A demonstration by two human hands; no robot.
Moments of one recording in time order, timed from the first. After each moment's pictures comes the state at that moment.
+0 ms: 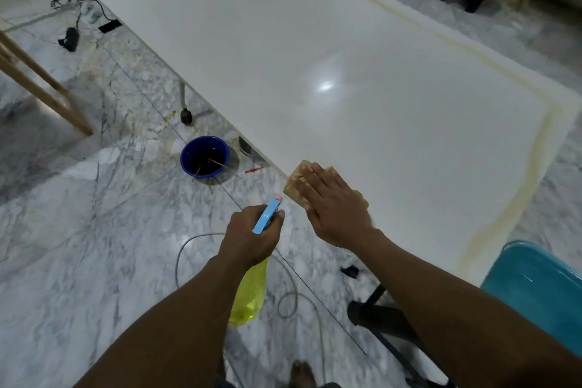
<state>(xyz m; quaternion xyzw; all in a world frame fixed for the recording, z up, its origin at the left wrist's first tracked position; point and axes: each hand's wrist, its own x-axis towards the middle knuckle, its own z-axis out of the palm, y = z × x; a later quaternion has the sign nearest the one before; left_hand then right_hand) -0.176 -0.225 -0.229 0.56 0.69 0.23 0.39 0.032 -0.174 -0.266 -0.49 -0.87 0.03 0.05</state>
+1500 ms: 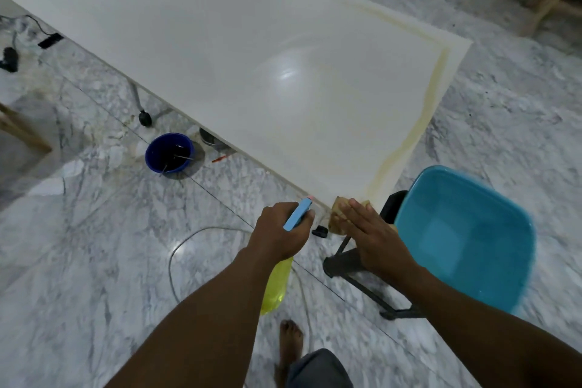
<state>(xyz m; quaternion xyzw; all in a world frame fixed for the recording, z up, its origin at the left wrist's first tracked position) -0.039 -0.337 -0.201 0.65 0.59 0.18 0.44 0.200 -0.396 -0.266 -0.53 -0.84 0.04 0.11</state>
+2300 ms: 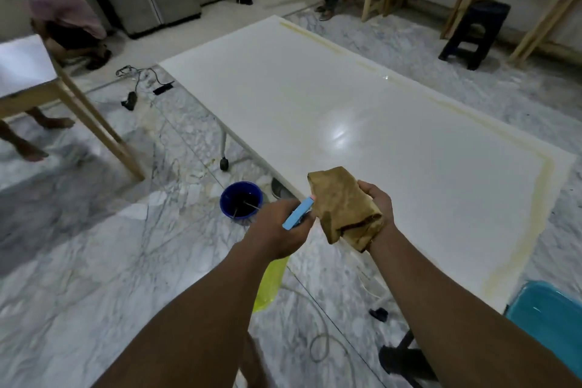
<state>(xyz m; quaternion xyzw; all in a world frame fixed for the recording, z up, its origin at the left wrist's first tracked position) -0.231 -0.213 -0.071 0.68 0.60 0.23 0.35 -0.042 -0.190 -0.059 -0.43 0.00 0.75 0.51</state>
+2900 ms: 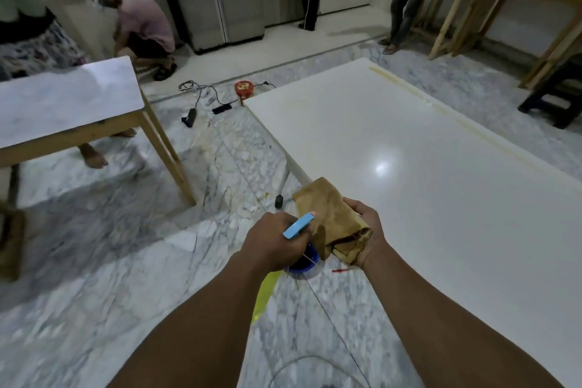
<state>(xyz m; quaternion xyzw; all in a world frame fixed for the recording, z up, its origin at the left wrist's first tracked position) -0.514 -0.018 -0.051 0.63 0.69 0.21 0.29 -0.339 0.035 -0.055 -0.46 -0.10 0.79 0.39</state>
